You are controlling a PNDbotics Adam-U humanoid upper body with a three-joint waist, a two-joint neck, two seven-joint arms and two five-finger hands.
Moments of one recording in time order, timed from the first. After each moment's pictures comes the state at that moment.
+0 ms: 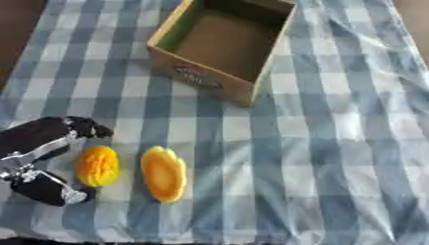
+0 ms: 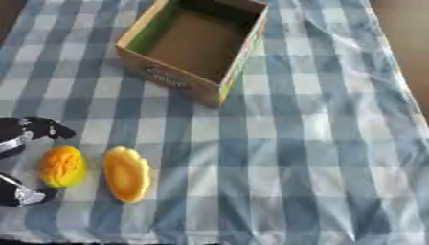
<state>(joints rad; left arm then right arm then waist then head) -0.32 0.83 -0.42 -1.98 -0.54 0.27 -0.55 -0.32 -0.57 -0.20 -1.98 -0.02 -0.22 -0.32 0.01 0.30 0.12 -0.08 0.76</state>
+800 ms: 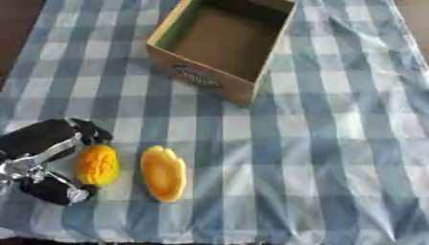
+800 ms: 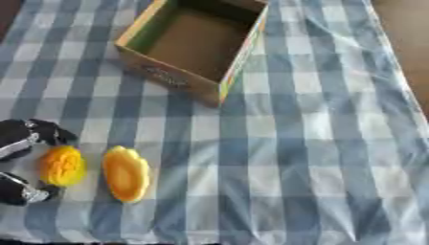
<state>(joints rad) -0.32 0.82 -0.44 -1.98 -0.67 0.29 -0.62 -0.32 -0.56 -0.20 -1.98 -0.02 -0.22 -0.33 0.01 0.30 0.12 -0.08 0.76</state>
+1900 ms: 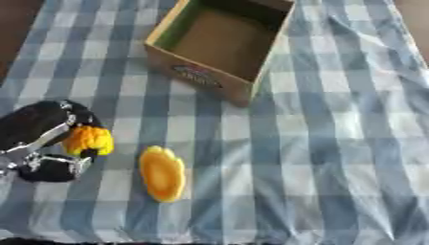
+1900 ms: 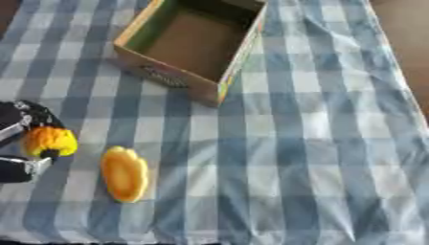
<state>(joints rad) -0.39 0.80 -0.38 -1.98 -0.72 0.21 -0.41 -0.31 -0.55 -0.21 -1.98 -0.02 -0.21 -0.33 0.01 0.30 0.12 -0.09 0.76</state>
